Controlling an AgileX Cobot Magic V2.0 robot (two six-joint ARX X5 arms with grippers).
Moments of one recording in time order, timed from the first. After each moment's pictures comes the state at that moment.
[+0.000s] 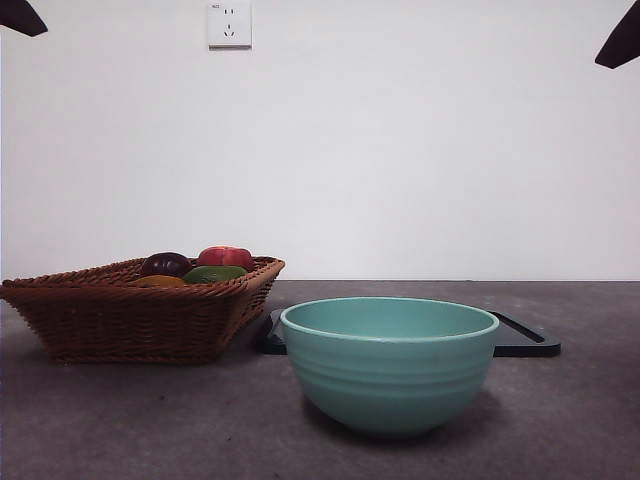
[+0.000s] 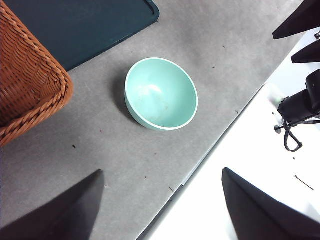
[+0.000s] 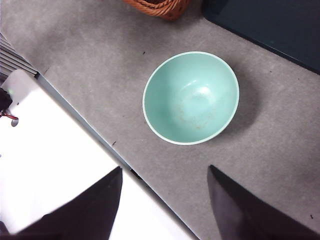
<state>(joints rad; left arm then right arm) -0.42 0.91 1.06 -1.03 0.55 0.08 0.65 0.83 0.94 -0.97 -0.32 0.21</state>
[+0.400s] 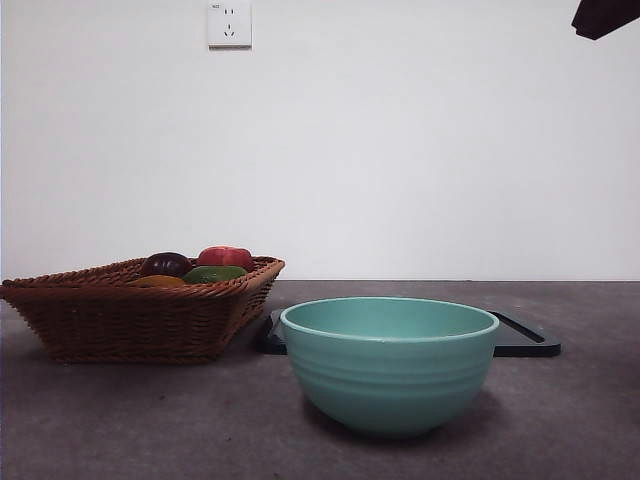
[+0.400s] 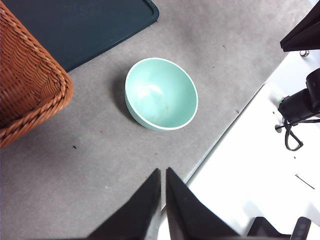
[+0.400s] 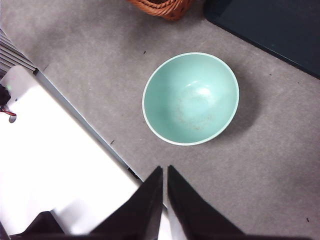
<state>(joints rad) -0.42 0.91 1.06 -1.03 0.55 0.09 0.65 0.83 0.94 -0.97 -0.32 0.19</state>
